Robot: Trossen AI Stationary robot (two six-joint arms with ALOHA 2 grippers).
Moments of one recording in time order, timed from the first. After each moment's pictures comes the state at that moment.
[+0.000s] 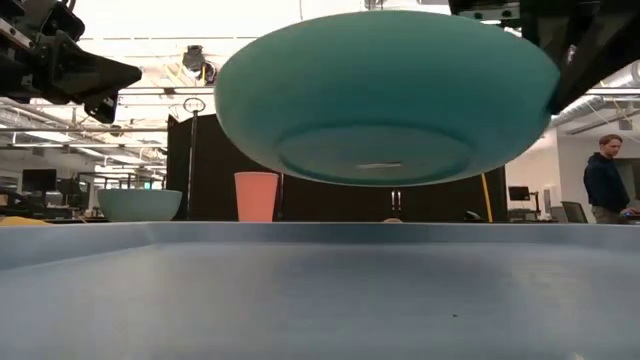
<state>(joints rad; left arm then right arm) -0.31 0.05 0.01 0.07 -0.32 -0.07 0.59 1.54 1.01 -0.48 0.18 -0.36</state>
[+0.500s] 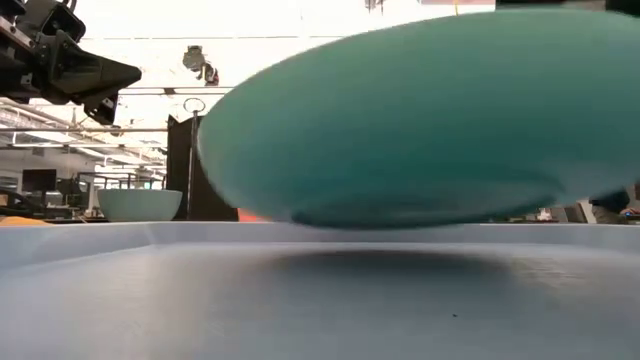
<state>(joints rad) -0.31 0.05 0.01 0.07 -0.31 -0.09 0.68 1.65 1.01 -0.42 0.10 -0.35</state>
